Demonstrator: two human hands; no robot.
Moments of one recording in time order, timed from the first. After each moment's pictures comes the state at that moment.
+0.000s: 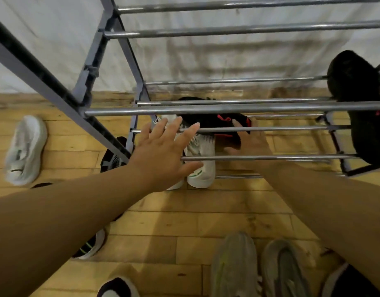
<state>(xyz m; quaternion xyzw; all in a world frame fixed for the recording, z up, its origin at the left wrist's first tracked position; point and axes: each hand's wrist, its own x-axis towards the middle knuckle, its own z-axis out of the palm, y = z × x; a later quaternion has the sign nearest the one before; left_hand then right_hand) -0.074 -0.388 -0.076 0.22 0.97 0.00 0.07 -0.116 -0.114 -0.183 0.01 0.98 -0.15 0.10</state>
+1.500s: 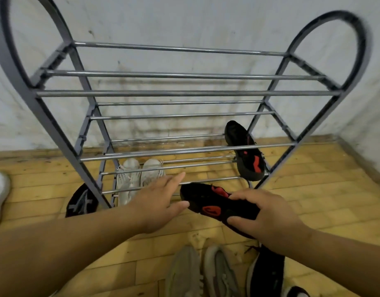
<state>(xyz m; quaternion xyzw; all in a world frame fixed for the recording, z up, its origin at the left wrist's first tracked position) 0.015 -0.310 0.021 0.28 0.92 0.19 0.19 0.130 -0.043 0.095 -0.02 0.96 -0.29 0.03</state>
